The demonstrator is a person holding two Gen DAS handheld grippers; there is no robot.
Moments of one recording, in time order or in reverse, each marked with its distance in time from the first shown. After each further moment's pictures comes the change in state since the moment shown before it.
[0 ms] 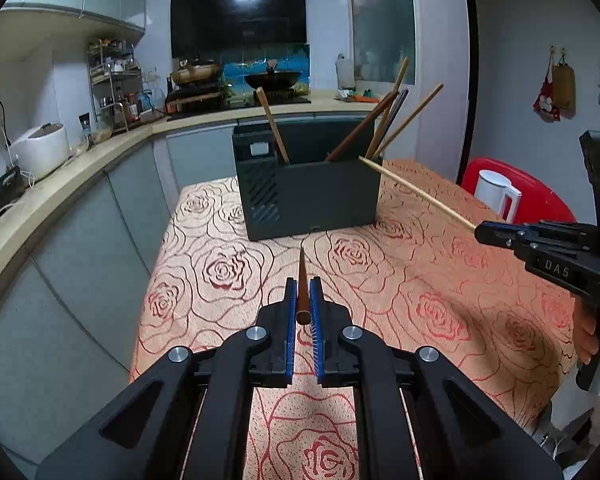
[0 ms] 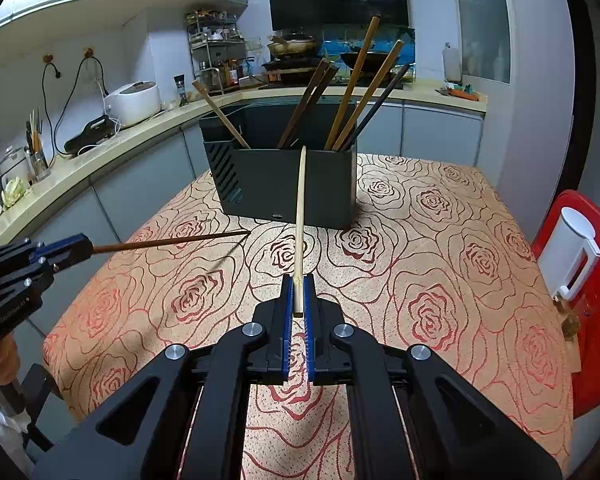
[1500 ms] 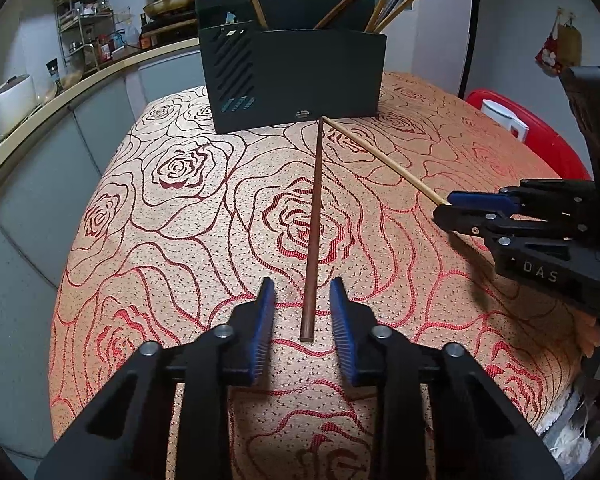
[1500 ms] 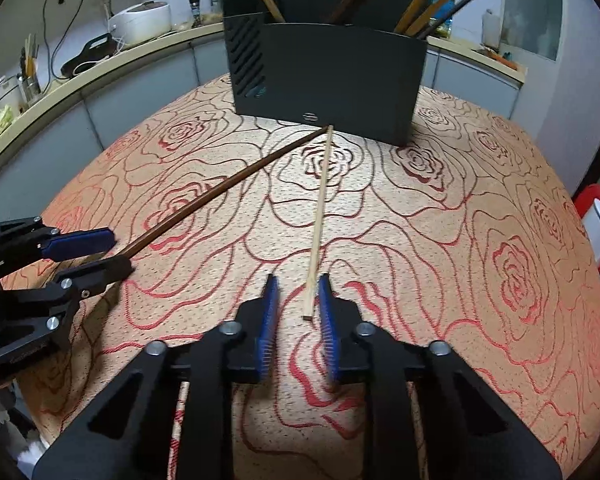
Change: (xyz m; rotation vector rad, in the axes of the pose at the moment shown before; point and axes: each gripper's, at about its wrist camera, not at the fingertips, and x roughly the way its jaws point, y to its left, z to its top) left arm 0.090 -0.005 -0.068 0.017 0.248 -0.054; right arm 0.095 0.041 -0.046 -0.115 0.221 -0.013
